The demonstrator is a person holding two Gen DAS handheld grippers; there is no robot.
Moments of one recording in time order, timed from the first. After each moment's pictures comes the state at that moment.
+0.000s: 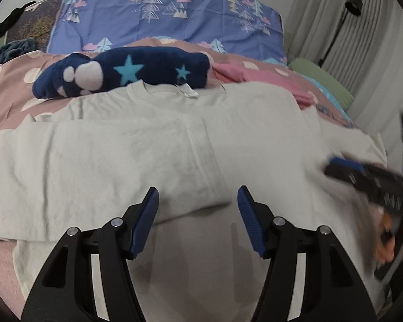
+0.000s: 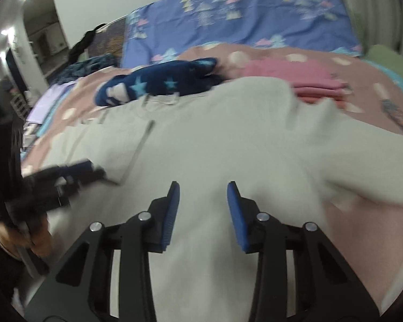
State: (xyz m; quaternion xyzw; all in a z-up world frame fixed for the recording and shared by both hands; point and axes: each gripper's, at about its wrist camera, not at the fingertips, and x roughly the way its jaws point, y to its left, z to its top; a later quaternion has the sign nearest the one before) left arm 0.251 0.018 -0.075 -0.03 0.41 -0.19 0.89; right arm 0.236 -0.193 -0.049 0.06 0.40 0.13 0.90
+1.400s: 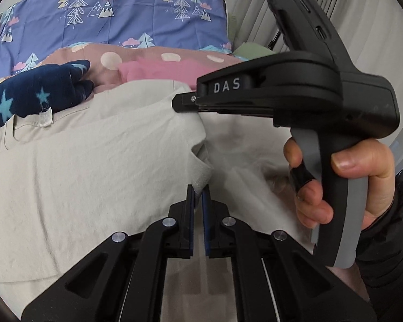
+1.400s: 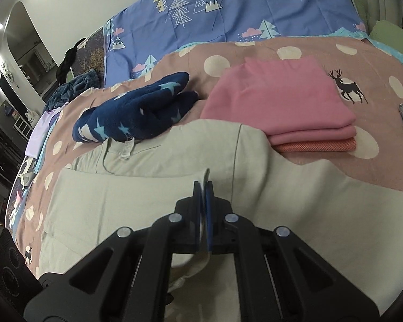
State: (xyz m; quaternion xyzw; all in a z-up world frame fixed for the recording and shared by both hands) left arm 0.281 -0.145 -0.063 -0.02 0.40 -0.30 0.87; right arm 0.353 -0.265 -0.049 0.11 0.42 0.12 0.89
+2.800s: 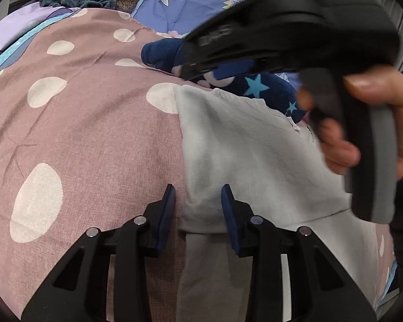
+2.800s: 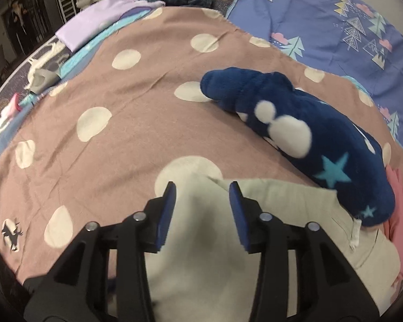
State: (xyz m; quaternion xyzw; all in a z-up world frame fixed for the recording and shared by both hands) left arm 0.243 0.189 -0.101 -0.18 0.40 -0.07 0.90; right arm 0.407 0.170 -0.046 -0.18 0.47 0.24 0.83
